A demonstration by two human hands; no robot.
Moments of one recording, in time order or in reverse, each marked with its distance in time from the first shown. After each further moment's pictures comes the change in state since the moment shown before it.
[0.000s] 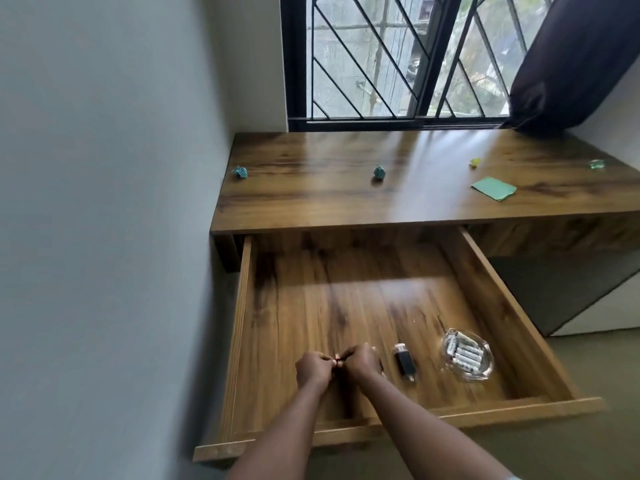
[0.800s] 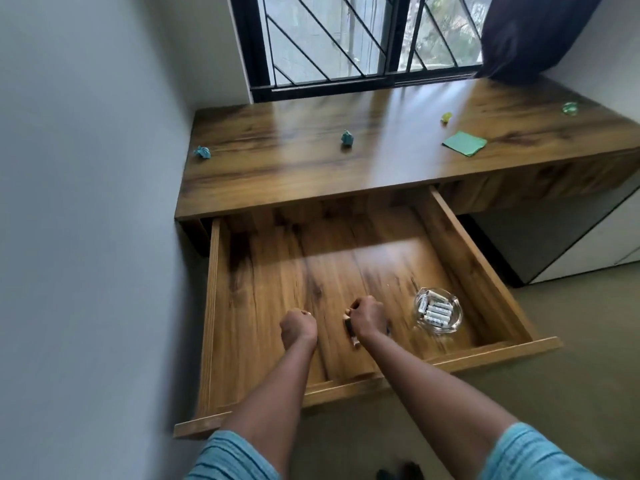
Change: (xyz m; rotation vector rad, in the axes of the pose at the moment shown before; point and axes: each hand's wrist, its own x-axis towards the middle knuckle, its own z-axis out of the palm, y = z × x) left_hand -0.017 0.037 0.014 0.168 0.210 0.002; right_hand -0.004 0.013 -0.056 -0.025 0.219 -0.042
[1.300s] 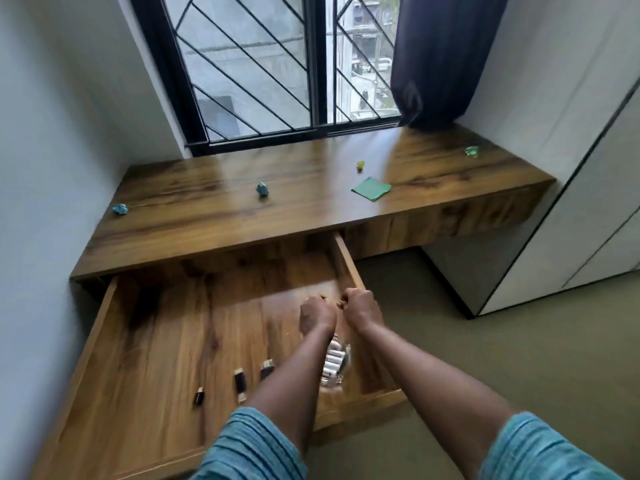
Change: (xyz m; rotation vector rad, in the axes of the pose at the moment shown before) left_hand -0.119 0.205 0.152 0.054 -0.021 0.306; right_hand 0.095 0.089 -0.216 -0.108 0.050 -0.295
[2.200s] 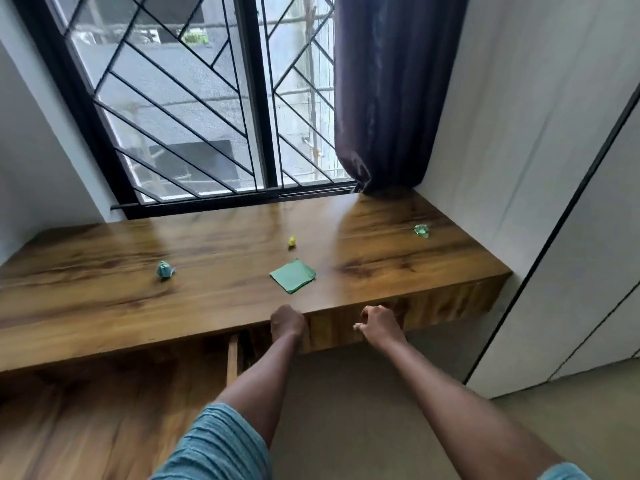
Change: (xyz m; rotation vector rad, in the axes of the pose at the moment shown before) left_hand 0.135 0.261 0.133 -0.026 0.074 -0.007; right_hand 0.240 0.175 -0.212 -0.051 0.048 -0.036
